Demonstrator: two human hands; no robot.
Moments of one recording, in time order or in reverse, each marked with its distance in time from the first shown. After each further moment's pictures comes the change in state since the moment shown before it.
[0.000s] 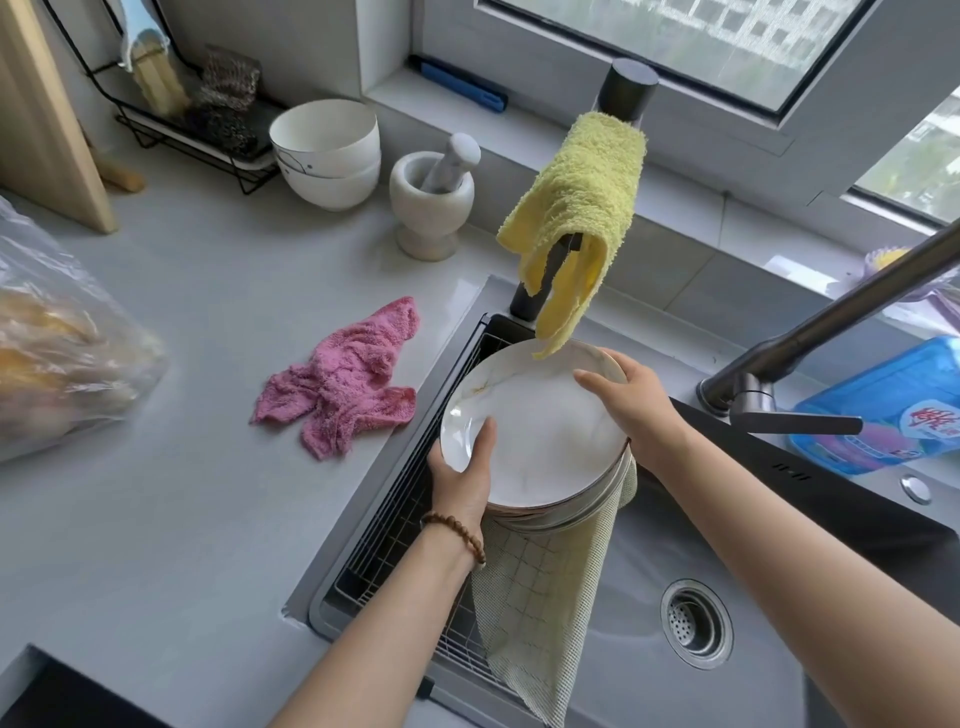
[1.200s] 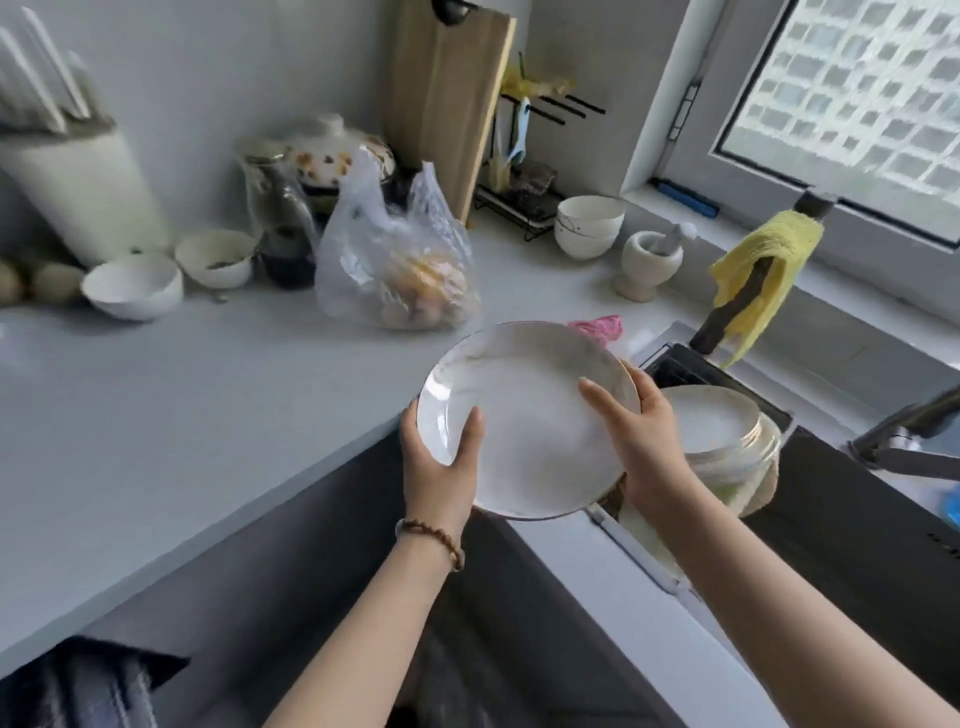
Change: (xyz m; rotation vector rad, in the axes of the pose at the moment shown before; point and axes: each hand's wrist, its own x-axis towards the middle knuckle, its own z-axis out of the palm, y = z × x) left_hand -0.252 0.046 -0.195 0.111 0.401 0.602; right_hand -0.270 -0.038 0.120 0.289 -0.266 -0.263
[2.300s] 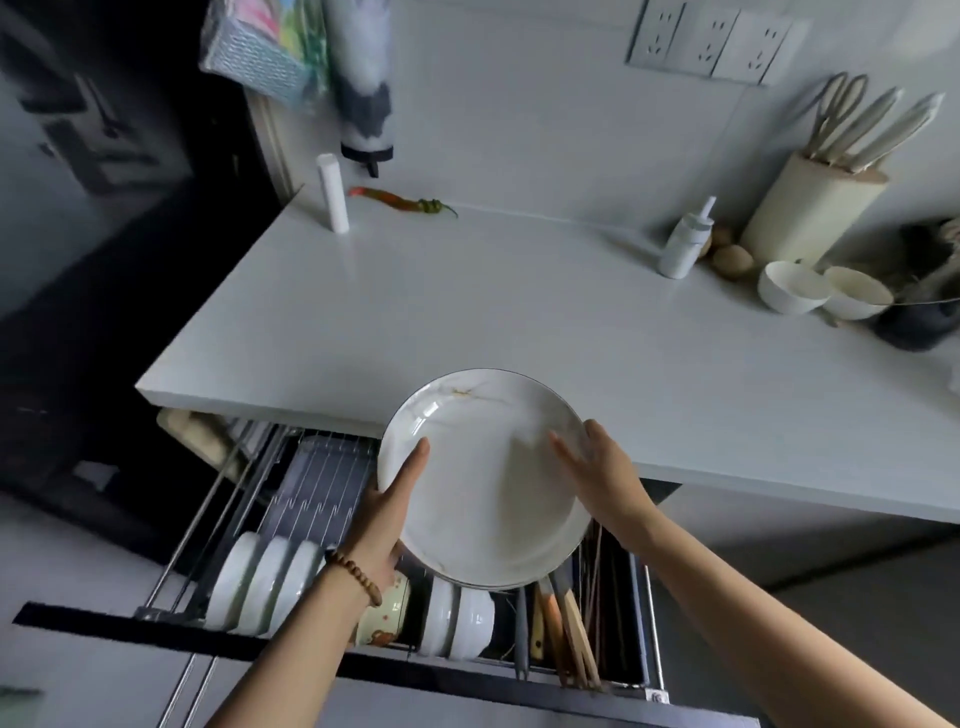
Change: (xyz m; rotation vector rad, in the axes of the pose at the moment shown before) left_hand -0.277 -0.034 -0.687 -0.375 0.649 -0.359; right_hand -0.493 0.118 0.463 -0.694 -1.016 -0.239
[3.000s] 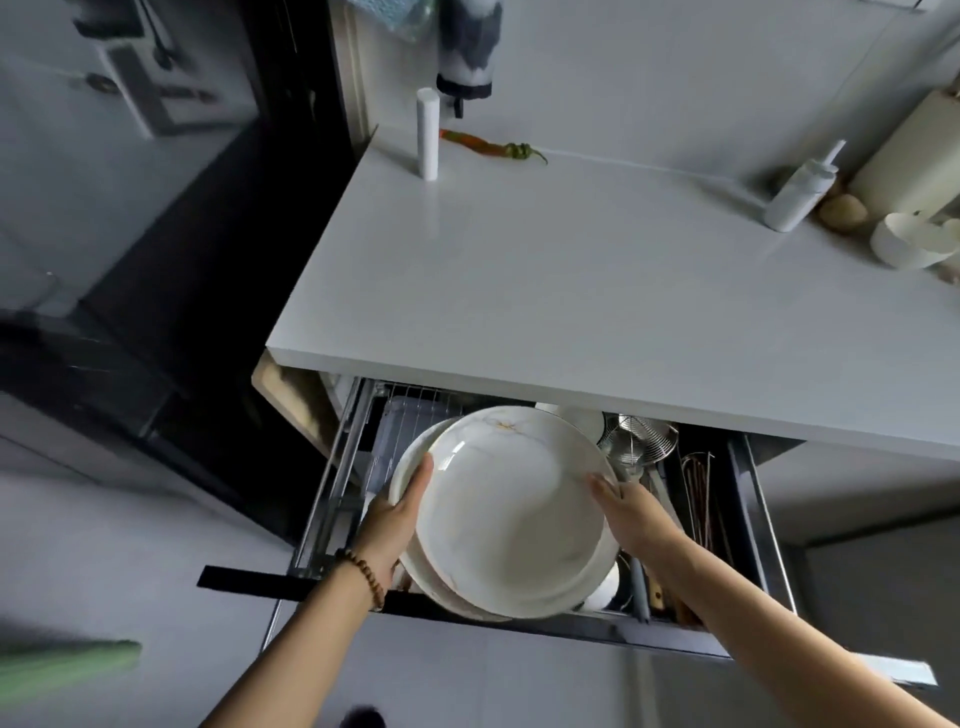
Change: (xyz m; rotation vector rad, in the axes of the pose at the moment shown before) left_hand 0.037 -0.014 -0.197 0.211 0.035 -0.137; right_hand -0.045 -0.008 0.174 -0.097 -0.145 0.368
